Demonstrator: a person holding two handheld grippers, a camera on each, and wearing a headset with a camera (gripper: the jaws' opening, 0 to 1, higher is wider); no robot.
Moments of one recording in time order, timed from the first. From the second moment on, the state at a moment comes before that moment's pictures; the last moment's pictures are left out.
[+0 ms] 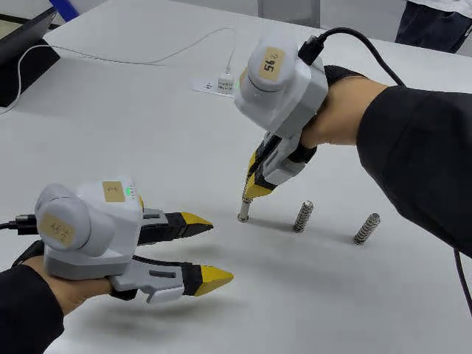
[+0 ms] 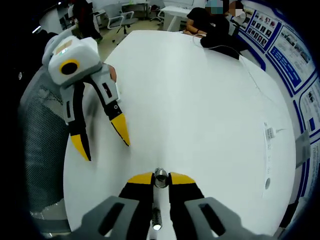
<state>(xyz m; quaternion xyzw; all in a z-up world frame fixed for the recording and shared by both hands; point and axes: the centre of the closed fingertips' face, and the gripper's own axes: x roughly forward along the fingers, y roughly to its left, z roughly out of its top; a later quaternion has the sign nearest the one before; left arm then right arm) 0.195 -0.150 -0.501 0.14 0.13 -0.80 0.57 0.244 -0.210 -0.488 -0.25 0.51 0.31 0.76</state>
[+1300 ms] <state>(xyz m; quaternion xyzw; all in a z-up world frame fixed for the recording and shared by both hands) 0.201 -0.149 -0.507 0.14 0.13 -0.79 0.58 0.243 -0.212 -0.525 -0.24 0.53 0.29 0.76</state>
